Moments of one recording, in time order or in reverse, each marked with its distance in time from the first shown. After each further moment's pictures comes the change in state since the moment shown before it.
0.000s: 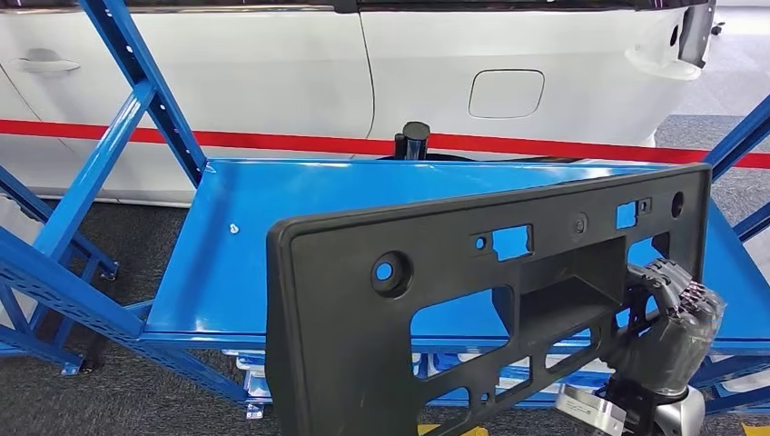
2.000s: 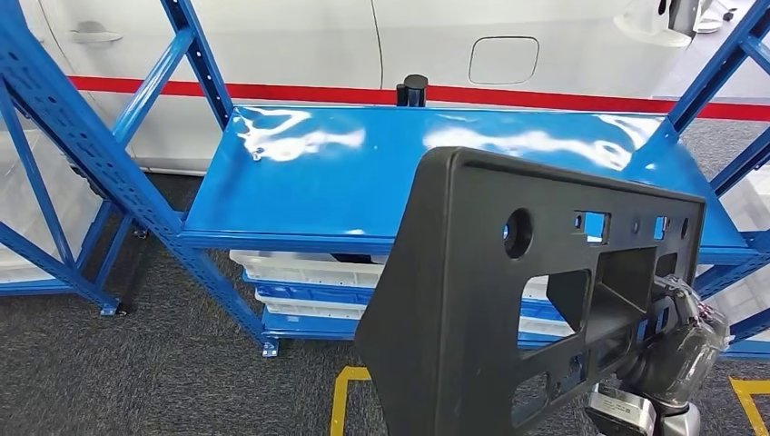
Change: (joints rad) left arm -0.001 0.007 0.061 0.016 0.051 -0.007 -0.007; right arm 0.047 0.054 -0.040 0.039 -0.145 0.000 -0.036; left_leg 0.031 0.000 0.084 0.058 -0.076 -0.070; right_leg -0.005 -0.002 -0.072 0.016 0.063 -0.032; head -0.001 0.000
